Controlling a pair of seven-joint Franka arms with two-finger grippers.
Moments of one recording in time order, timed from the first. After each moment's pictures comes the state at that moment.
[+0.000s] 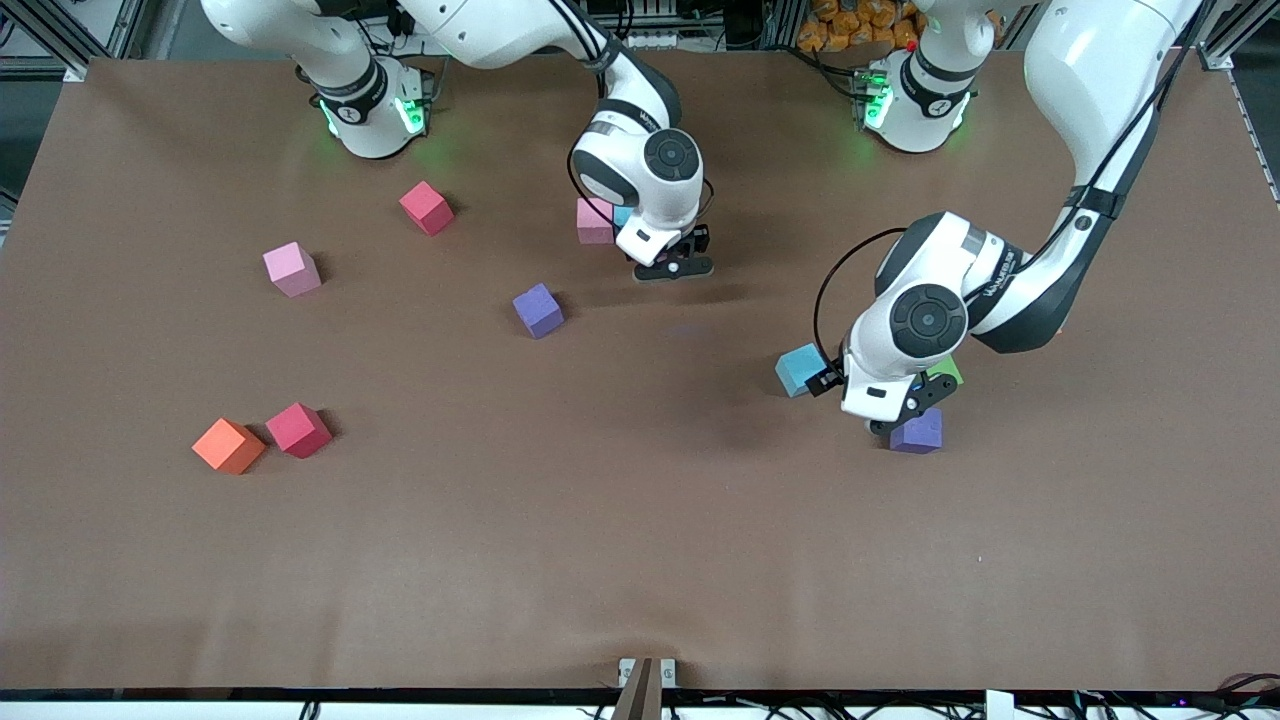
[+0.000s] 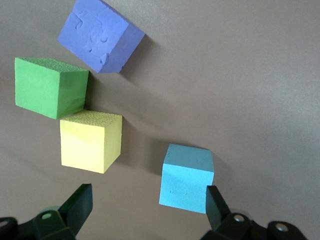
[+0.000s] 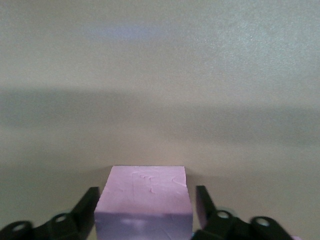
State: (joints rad) left arm 0.13 0.51 -0.61 -1.76 0.29 1.96 -1.10; right arm 0.85 0.66 0.20 -1.75 -0.04 2.33 0.93
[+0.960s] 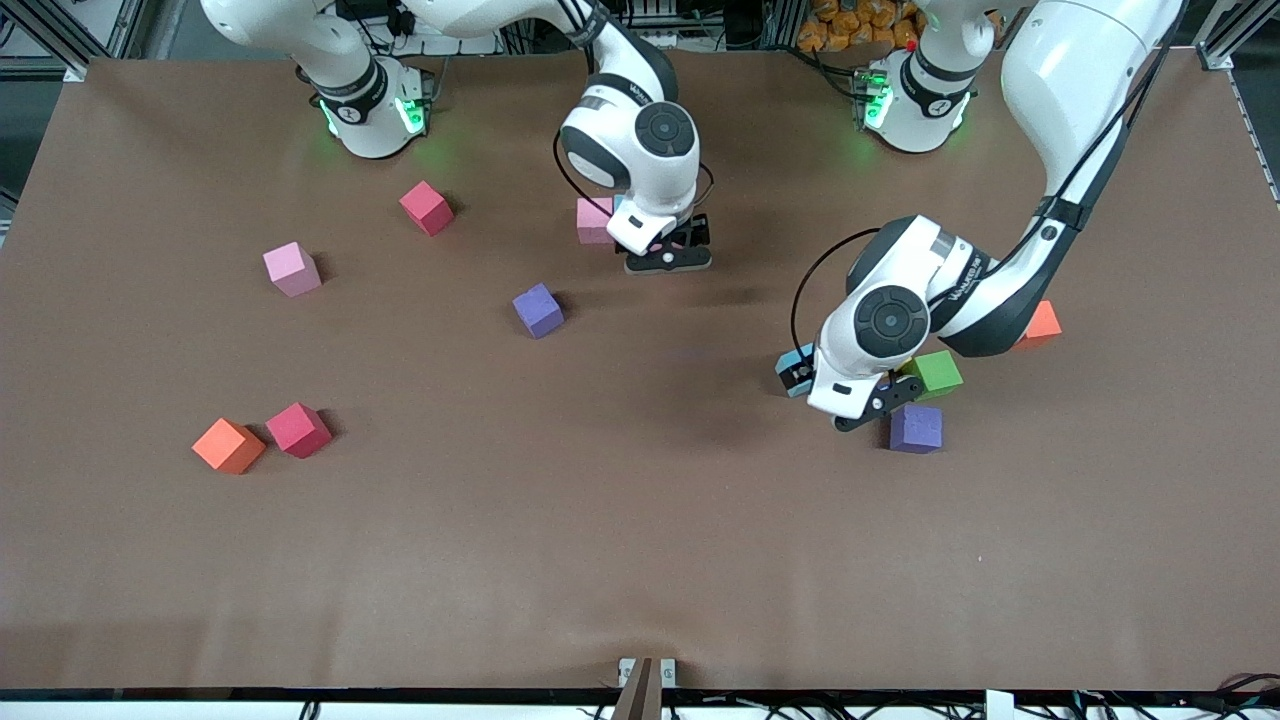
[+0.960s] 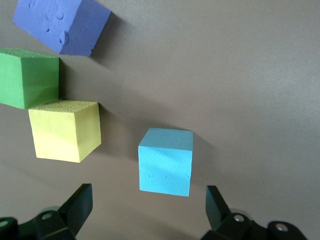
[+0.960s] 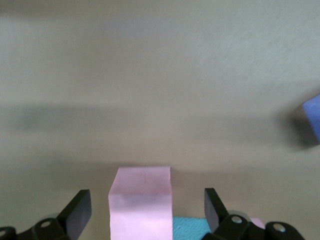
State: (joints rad) left arm 0.08 0.55 -0.61 -1.74 0.29 1.96 -1.09; right arm 0.81 0.54 0.18 -1.75 -0.04 2.25 0.93
